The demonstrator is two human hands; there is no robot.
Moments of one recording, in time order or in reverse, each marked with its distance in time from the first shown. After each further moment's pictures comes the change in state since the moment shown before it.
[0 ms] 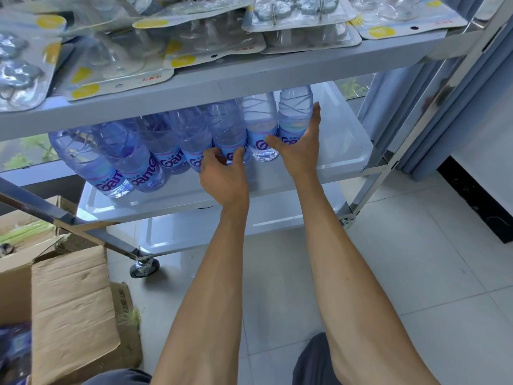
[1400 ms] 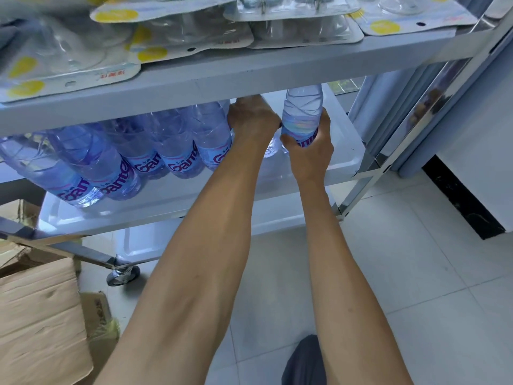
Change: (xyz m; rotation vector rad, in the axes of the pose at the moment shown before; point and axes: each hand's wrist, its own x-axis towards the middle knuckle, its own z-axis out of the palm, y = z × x) left_hand 0.043 0.103 0.096 0.787 -0.616 0.283; right_hand 0.013 0.011 -0.022 -0.195 0.205 -0.036
